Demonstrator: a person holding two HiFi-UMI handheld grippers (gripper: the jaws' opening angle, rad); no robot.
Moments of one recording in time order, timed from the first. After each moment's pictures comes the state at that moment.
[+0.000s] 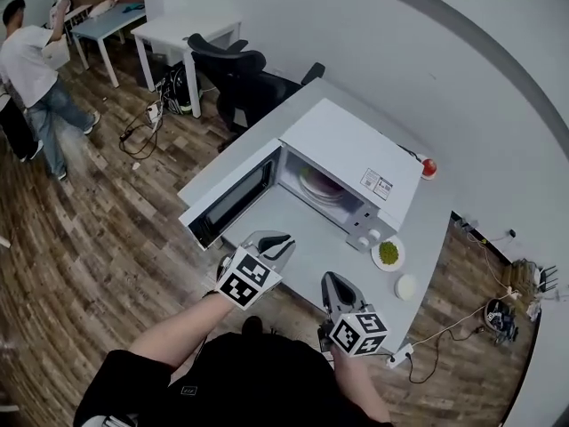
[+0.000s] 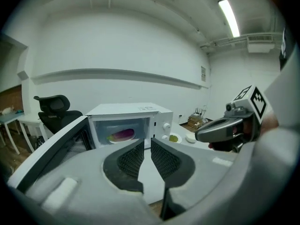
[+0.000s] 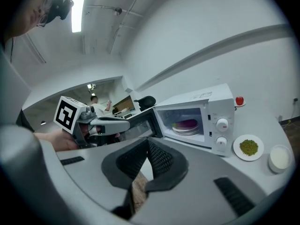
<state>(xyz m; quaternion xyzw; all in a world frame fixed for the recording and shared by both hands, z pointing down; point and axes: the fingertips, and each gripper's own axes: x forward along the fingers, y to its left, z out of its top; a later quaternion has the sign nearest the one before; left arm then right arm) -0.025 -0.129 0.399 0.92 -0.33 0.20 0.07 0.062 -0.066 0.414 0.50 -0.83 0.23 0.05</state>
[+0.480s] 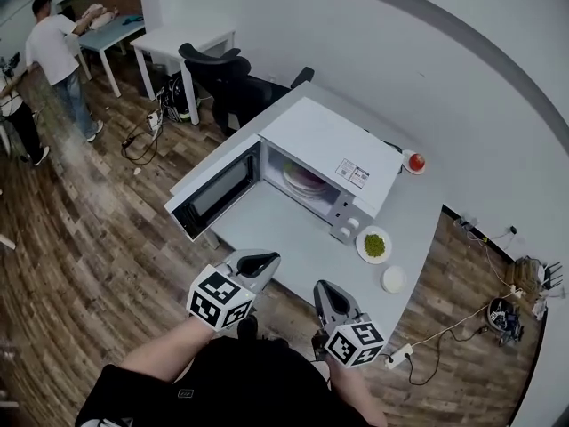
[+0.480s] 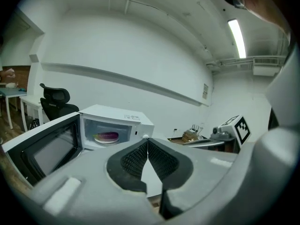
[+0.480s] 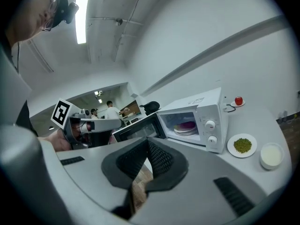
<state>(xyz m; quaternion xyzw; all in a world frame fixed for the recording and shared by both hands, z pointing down) 0.015 -0.040 0.349 0.92 -0.34 0.12 0.14 0.111 -0.003 0.389 0.47 -0.85 0.23 0.01</state>
